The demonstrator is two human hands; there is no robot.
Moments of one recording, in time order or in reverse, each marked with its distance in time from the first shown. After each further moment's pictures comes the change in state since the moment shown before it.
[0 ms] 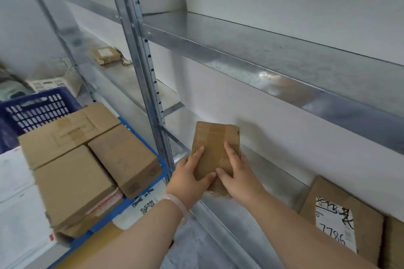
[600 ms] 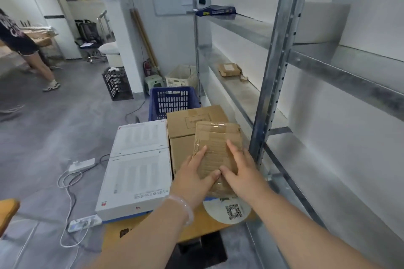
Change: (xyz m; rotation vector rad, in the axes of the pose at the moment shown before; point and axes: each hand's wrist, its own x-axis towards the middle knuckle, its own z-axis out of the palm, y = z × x) left_hand -0.128 -0.065 -0.170 -0.020 0.558 -0.222; right_hand -0.008 -0.164 0.144 -0.084 -0.329 -0.521
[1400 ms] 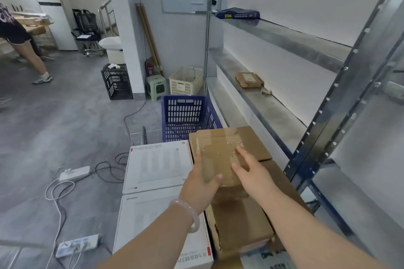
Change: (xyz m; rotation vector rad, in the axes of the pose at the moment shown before) left_hand 0.157 -0.087 -0.095 -0.260 -0.091 -0.063; right_hand 0.180 -0.073 0.081 0.191 0.005 0.180
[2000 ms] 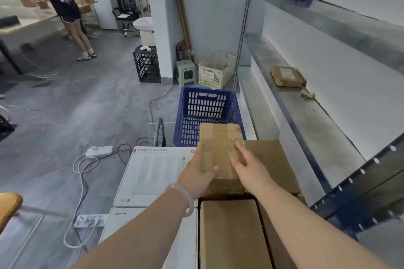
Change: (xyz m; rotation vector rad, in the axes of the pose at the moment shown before) left_hand 0.132 -0.018 -0.007 0.006 0.074 -0.225; right_hand 0.159 0.006 0.017 -0.109 -0.225 0.002
